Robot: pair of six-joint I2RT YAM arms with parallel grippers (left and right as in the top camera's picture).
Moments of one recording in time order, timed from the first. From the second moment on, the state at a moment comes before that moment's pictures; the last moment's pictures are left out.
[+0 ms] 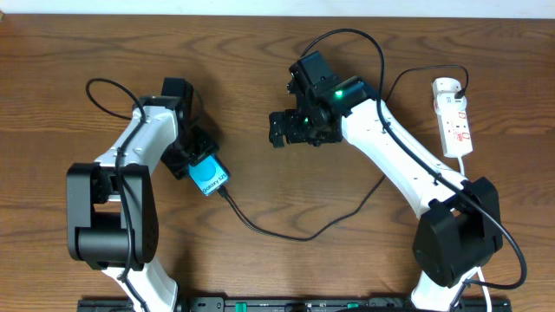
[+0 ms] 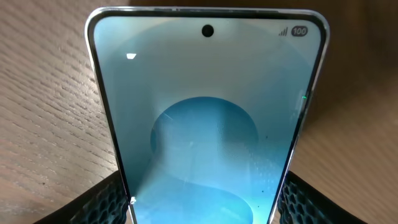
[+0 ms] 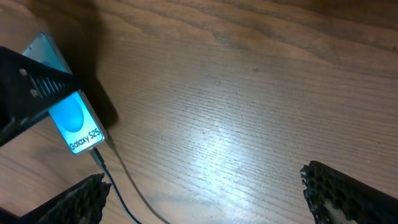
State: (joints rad) left arm -0.05 1.89 1.22 -0.90 0.10 -0.74; right arm 0.55 1.90 1.61 -0.95 -0.22 0.42
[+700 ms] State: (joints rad) left arm -0.05 1.89 1.17 -0.86 0.10 -0.75; right arm 0.55 1.90 1.61 -0.95 -0.22 0.42
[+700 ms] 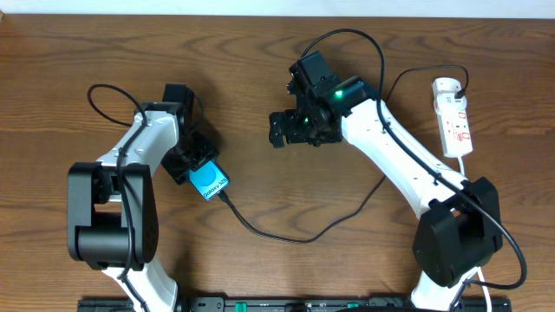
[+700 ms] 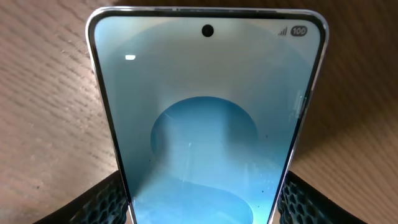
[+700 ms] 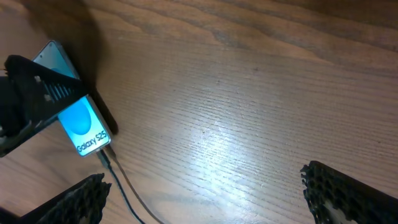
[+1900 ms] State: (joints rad) left arm -0.05 1.88 1.14 -0.84 0.10 -0.75; right arm 0.55 1.90 1.61 -0.95 -0.22 0.42
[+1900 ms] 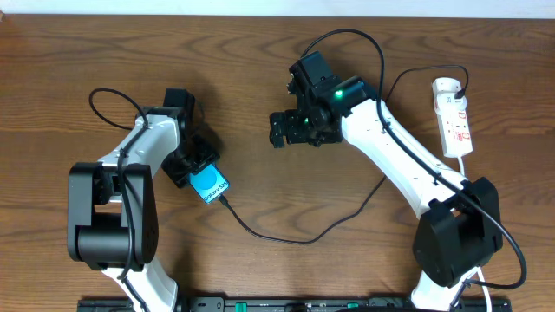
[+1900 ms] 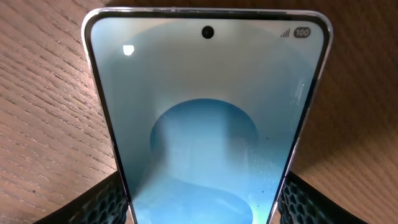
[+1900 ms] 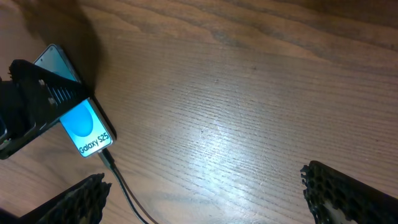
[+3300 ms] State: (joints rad) left arm -0.05 1.56 1.16 -0.85 0.10 -0.71; right arm 0.54 1.90 1.61 -0.98 -0.20 0.42
